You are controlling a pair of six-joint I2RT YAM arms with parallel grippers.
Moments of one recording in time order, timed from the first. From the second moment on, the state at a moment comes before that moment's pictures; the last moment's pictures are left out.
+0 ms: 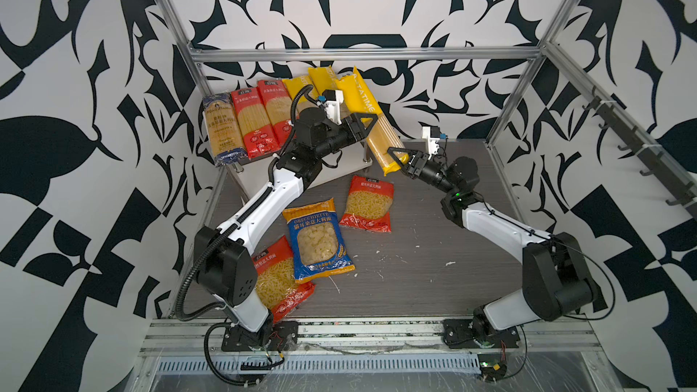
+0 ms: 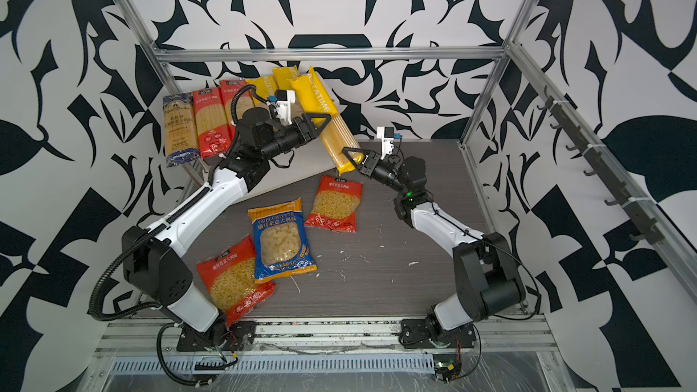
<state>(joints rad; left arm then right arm) -0.51 1.63 1.54 0.10 0.44 -0.84 0.31 1.52 0.98 0.84 -0.75 1.20</state>
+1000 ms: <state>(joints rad) -0.66 1.25 0.86 0.14 0.22 -0.63 0.32 1.94 1.86 0.05 -0.62 1.35</state>
